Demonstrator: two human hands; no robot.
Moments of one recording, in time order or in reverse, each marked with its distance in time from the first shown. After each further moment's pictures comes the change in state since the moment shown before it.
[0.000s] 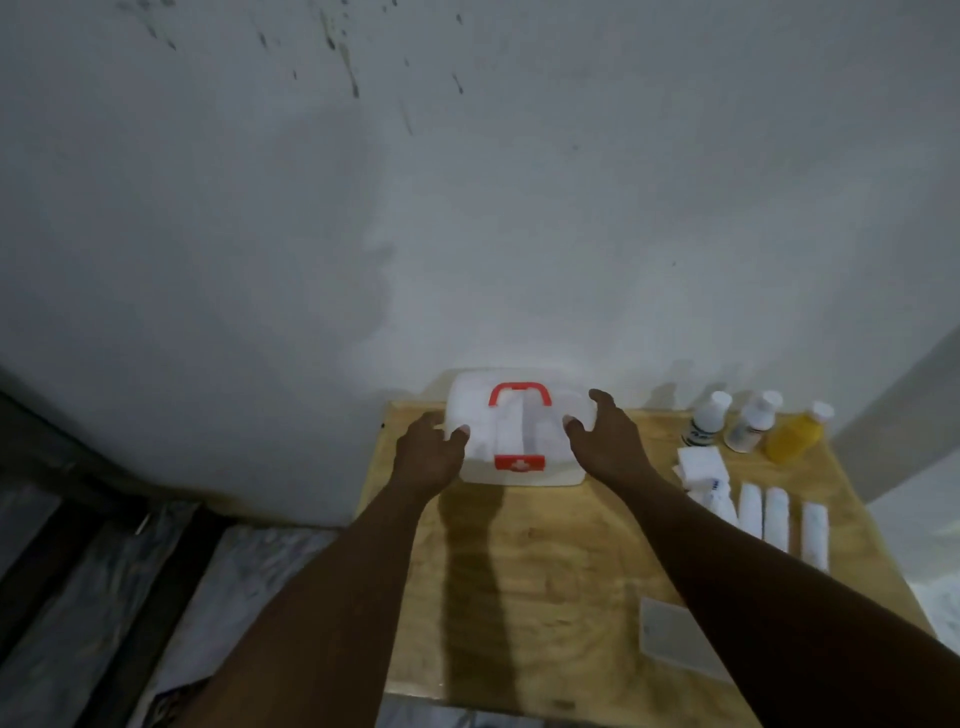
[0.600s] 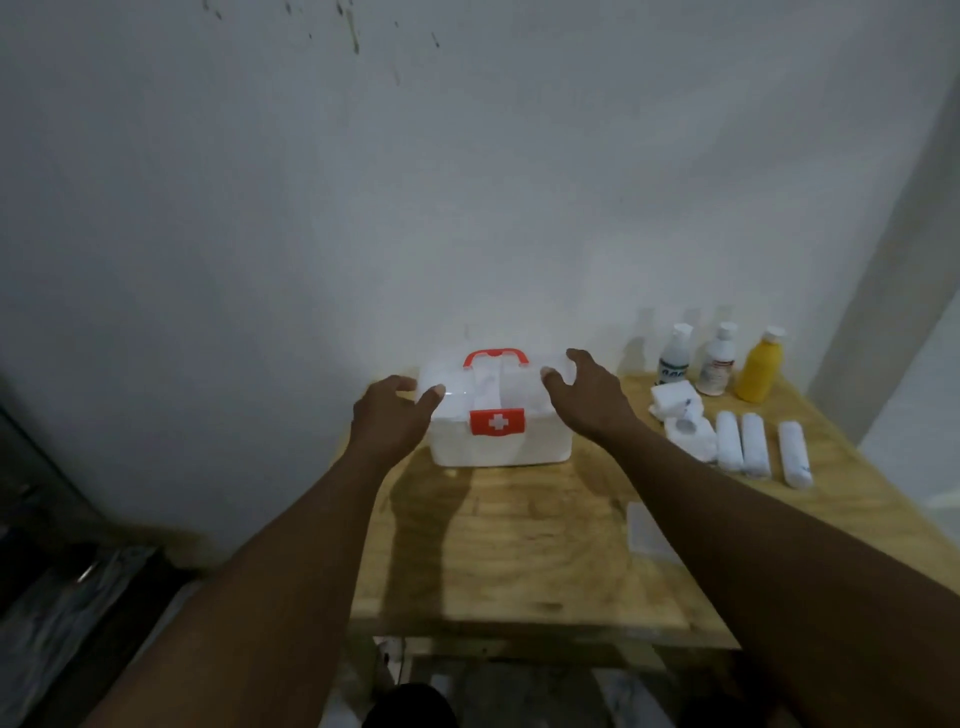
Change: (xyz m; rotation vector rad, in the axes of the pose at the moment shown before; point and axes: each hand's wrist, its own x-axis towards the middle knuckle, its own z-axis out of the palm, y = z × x) left_hand -0.044 -0.080 0.017 0.004 0.223 0.329; right_hand -0.056 0.058 0.025 -0.032 0.157 -0.266
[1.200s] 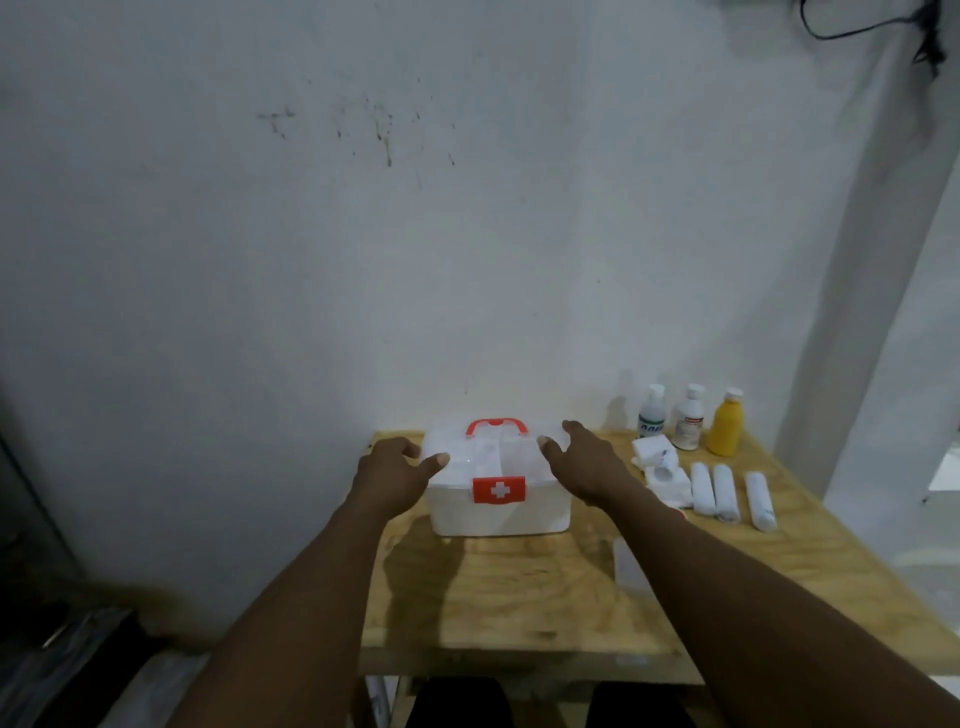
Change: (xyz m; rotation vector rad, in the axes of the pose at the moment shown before) left_hand -0.032 -0.002 -0.020 0.032 -0.068 -0.011; right_hand -0.047 -0.008 -0.013 -0.119 -0.071 0.012
